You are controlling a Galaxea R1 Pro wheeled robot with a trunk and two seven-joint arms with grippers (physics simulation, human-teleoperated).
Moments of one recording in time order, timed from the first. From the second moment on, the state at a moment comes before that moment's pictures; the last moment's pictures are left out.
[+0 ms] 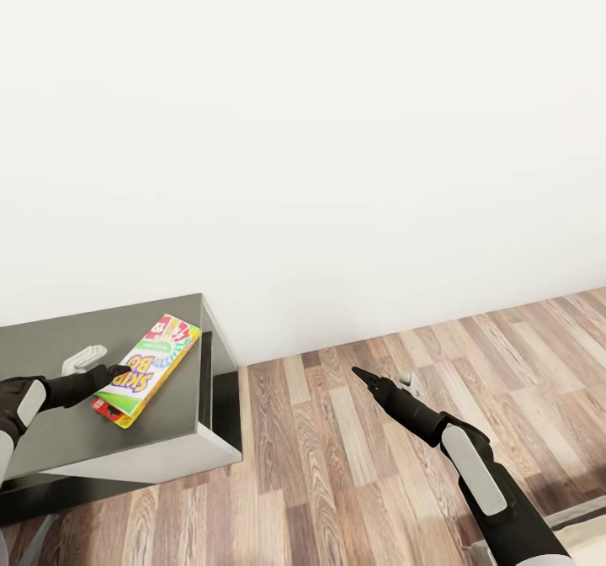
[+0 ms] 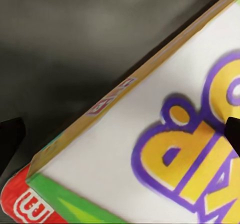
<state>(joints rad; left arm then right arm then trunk) -0.91 0.45 0.49 -0.37 0.01 0.59 -0.48 -0.41 -0.11 0.07 -1.15 -0.99 0.54 0.31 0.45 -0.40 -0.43</state>
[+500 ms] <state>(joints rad) -0.91 0.42 0.49 -0.40 0.01 0.61 -0.49 -0.41 -0.11 0.07 -1.15 -0.99 0.54 0.31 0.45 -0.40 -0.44</state>
